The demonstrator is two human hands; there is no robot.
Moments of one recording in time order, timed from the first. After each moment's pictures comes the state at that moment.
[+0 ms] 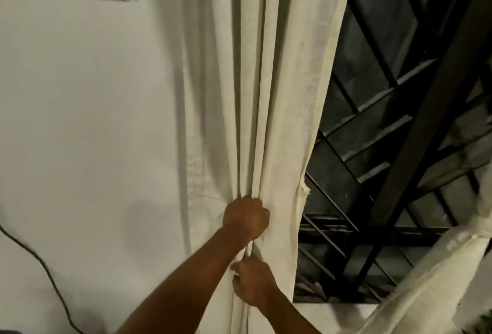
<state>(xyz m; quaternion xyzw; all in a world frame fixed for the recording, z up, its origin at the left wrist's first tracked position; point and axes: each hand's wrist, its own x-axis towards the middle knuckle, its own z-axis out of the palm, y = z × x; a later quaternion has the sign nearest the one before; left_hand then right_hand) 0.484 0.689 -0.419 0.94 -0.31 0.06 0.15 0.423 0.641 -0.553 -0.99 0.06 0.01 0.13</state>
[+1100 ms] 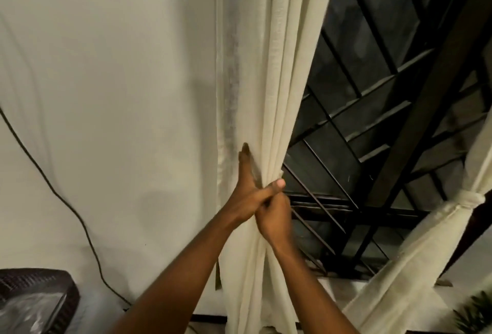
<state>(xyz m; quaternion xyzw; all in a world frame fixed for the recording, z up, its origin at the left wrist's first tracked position) 0.413 0.765 -0.408 0.69 -0.33 -0.07 0.64 0.360 0.710 -0.431 -0.71 0.16 -0.40 0.56</state>
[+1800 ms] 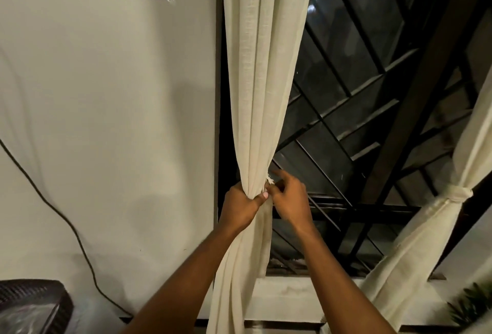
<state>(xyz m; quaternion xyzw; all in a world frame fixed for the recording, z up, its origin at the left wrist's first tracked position) 0.404 0.762 -0.424 0.74 -0.21 -0.06 0.63 0.365 0.638 -0.420 -0.86 0.17 -0.30 0.37</state>
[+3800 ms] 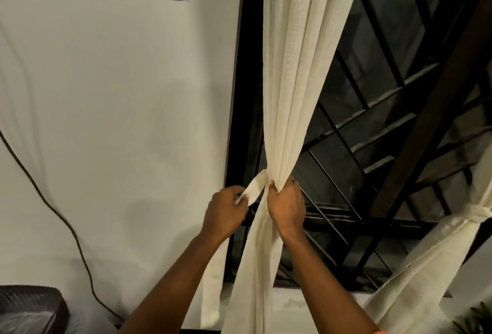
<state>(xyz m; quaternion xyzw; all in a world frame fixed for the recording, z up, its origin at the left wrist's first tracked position) 0.460 0.804 -0.437 0.81 -0.26 0.03 0.52 0.410 0.676 -0.419 -0.84 0.29 -0.35 0.30</state>
